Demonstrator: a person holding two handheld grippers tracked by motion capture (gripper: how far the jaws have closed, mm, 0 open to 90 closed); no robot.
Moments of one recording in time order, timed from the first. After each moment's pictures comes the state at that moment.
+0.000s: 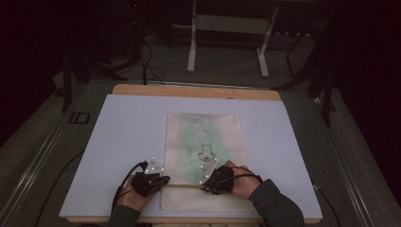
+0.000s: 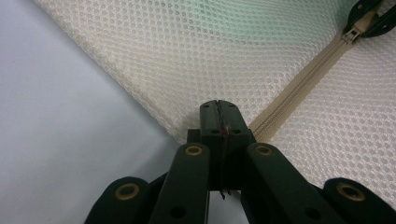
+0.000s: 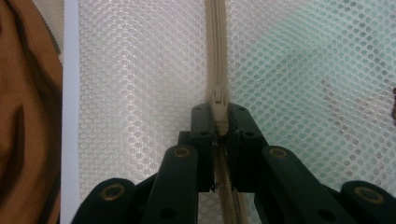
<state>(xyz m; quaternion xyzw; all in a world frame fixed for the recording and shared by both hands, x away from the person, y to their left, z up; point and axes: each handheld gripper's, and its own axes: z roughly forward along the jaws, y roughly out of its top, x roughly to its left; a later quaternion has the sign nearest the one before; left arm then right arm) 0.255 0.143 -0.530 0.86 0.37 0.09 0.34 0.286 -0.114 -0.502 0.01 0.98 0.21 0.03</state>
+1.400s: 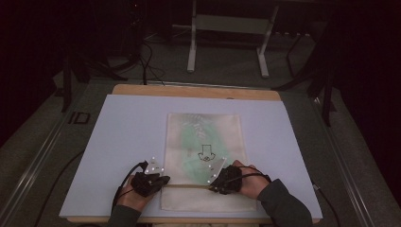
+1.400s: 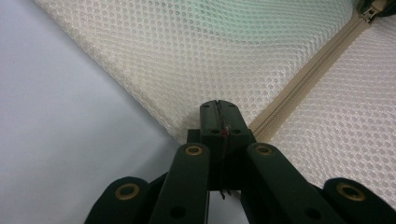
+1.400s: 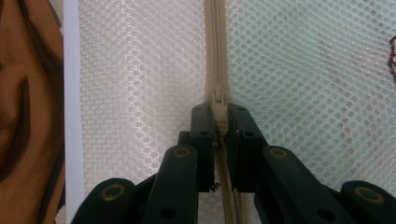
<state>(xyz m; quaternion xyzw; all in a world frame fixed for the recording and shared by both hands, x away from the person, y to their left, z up) 0.254 0.142 -0.529 0.86 0.37 0.09 0.34 0.288 -0.136 -0.499 0.02 0.98 0.19 0.03</state>
